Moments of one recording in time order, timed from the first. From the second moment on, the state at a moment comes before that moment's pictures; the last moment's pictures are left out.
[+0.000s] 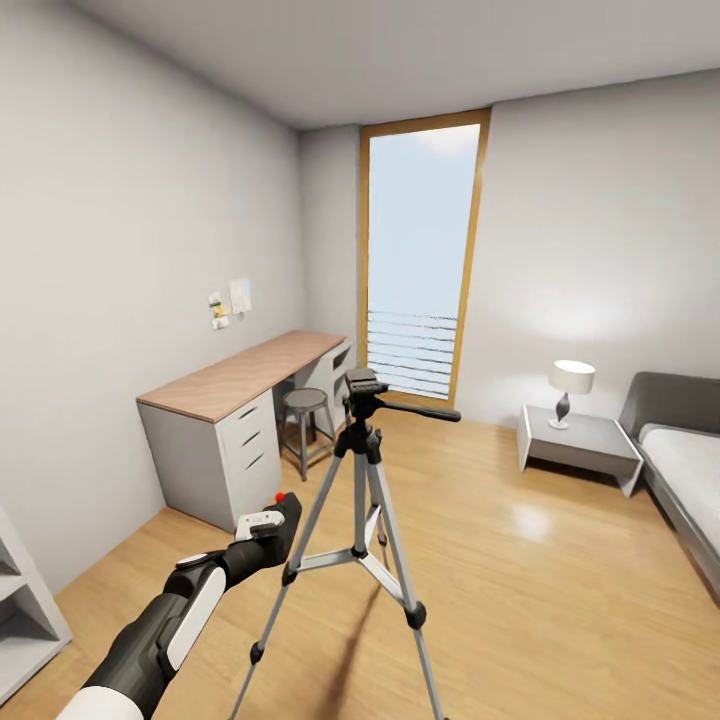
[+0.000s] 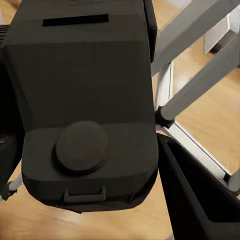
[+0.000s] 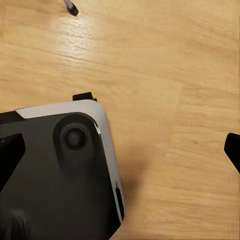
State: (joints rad) left arm -0.46 0.08 -0.16 -0.99 0.43 0.50 -0.08; right arm -0.10 -0.08 -0.10 0.03 -0.07 -0.19 -0.05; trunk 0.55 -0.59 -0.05
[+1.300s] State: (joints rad) left arm -0.46 0.08 -0.10 -0.98 0.43 0.50 -0.08; right arm -0.10 -0.08 -0.10 0.03 -0.07 -0.19 -0.05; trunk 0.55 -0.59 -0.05
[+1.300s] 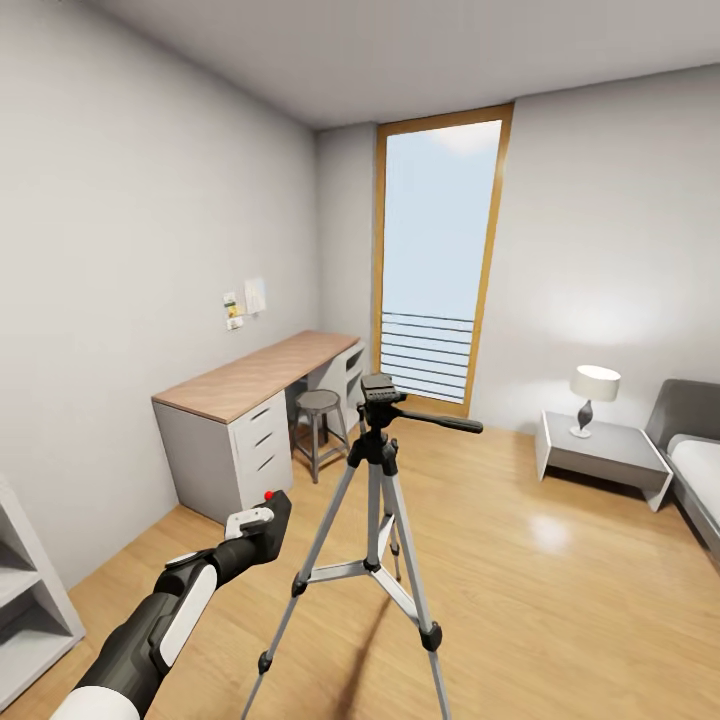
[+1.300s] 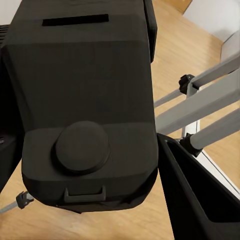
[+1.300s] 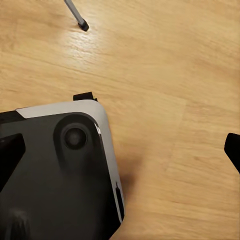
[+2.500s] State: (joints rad) left arm -0.46 0.08 -0.10 -1.01 0.43 0.49 -0.09; right arm -0.10 -0.15 -0.09 -0.19 -0.05 -0.17 -0.04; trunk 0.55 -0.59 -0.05
